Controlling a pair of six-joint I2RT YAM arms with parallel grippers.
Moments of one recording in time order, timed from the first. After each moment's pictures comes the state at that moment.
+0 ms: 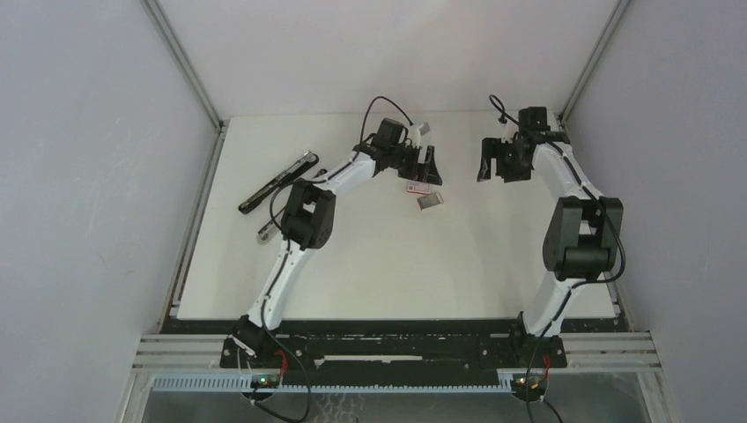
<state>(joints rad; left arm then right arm) -0.55 2.63 2.28 -0.34 0.66 -0.33 -0.04 1.78 1.49 -0.74 -0.26 -0.02</state>
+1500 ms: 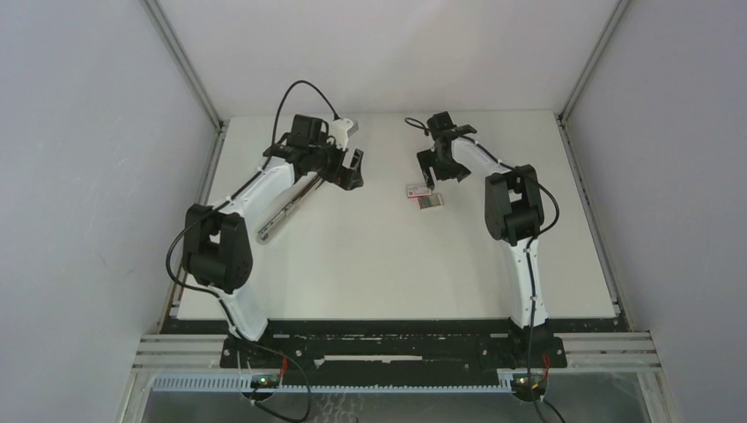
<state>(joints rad) -0.32 1.79 1.45 -0.47 0.40 0.13 0.32 2.33 1.95 -0.85 0.13 0.01</state>
